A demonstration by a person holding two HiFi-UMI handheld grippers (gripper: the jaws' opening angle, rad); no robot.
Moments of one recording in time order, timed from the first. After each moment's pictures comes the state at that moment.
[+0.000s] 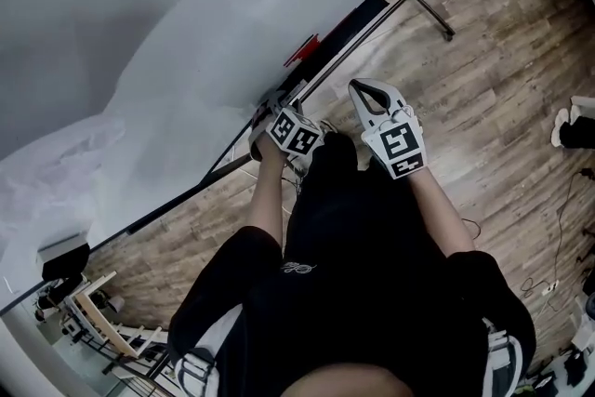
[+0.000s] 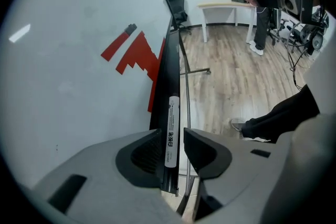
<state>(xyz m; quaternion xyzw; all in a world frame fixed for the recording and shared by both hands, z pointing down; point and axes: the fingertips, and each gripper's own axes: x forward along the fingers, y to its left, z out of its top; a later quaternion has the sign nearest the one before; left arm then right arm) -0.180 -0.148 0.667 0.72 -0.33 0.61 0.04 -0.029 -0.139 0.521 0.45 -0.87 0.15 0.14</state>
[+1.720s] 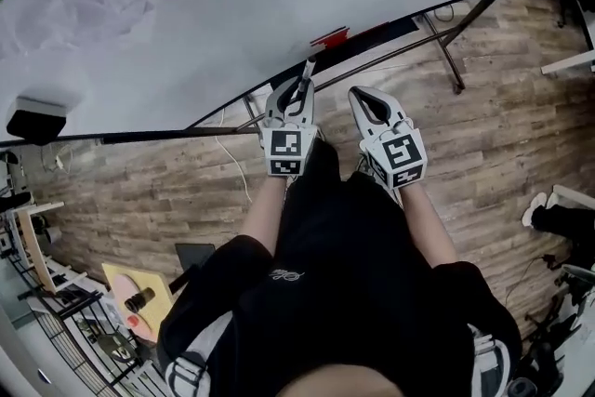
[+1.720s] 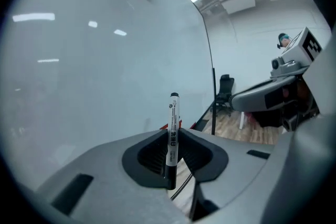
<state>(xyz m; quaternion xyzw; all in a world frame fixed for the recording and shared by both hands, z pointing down) -0.150 -0.110 0.503 0.79 -0.58 0.19 0.07 -0.057 -0.096 0.476 0.34 -0.93 0.12 0.10</state>
